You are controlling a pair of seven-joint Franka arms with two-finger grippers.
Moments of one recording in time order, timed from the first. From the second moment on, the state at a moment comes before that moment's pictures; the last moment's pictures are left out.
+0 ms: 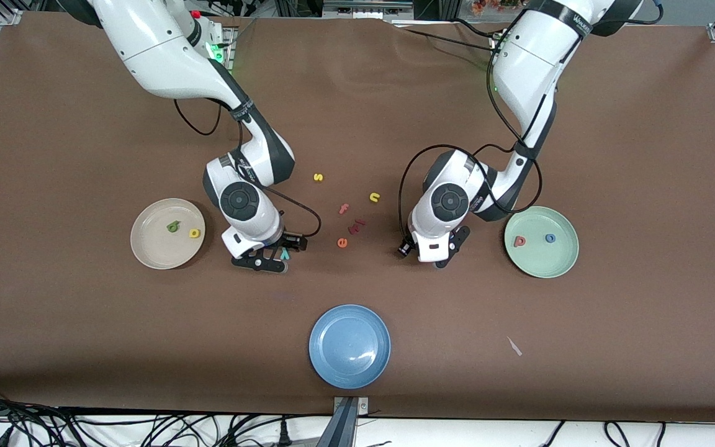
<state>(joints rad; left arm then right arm) -0.45 0.78 -0.12 -1.60 -0.09 2.35 -1.39 0.40 0.74 0.10 -1.62 -0.09 2.34 0.65</state>
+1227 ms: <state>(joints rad) -0.41 0.73 -0.09 -1.57 -0.08 2.16 -1.23 0.40 0.82 0.11 -1.50 -0.10 2.29 0.53</state>
